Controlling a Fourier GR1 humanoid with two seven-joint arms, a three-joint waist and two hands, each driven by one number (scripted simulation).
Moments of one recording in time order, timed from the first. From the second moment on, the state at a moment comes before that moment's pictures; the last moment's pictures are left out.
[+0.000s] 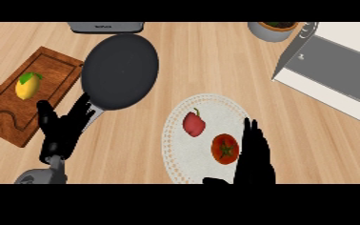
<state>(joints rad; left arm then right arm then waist) -0.05 0.24 0.01 -1.36 0.19 0.06 0.28 0.14 -0.01 0.66 -1.85 1.23 -0.25 1.10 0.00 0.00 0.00</state>
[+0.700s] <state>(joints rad) -0.03 0.22 0.02 -1.38 0.17 0.05 0.28 0.08 -0.01 0.55 -1.67 1.22 -0.35 1.04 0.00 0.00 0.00</state>
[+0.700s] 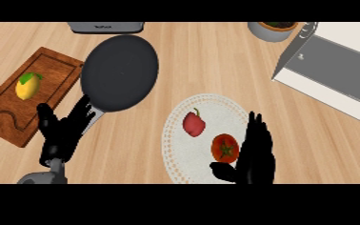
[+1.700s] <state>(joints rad) -0.06 0.20 0.07 -1.34 0.14 0.00 0.27 -0.08 -0.01 0.62 -1.42 1.08 -0.41 0.94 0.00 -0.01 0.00</state>
